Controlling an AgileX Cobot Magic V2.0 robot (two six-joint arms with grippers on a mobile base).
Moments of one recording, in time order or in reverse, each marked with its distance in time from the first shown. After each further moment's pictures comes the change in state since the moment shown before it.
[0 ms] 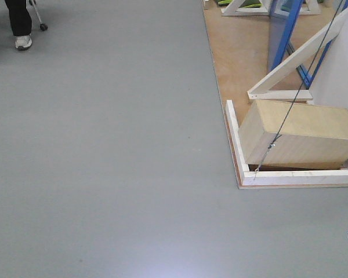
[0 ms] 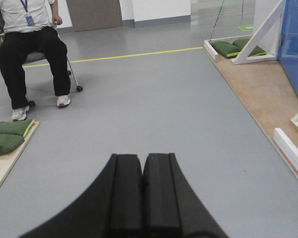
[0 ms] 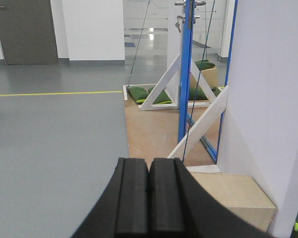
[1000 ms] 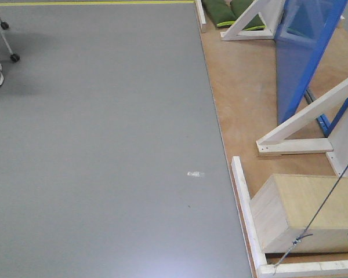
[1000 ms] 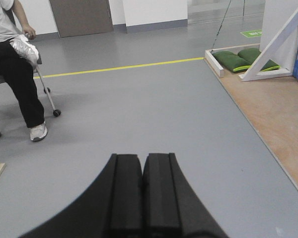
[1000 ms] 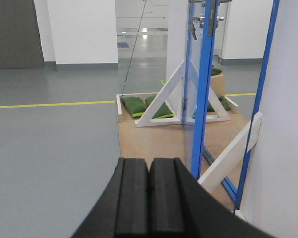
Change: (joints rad) left arm 0.000 0.000 0.000 0.000 0.000 0.000; right arm 0.000 0.000 0.000 0.000 0.000 0.000
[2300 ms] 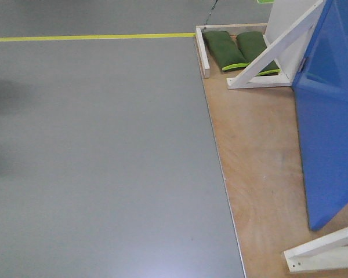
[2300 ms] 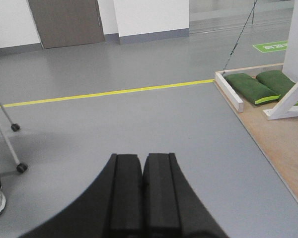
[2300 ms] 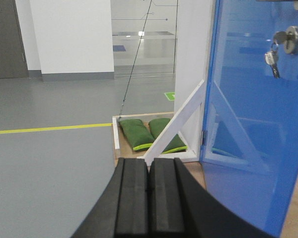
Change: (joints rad) left arm 0.000 0.000 0.000 0.000 0.000 0.000; right arm 0.000 0.000 0.000 0.000 0.000 0.000
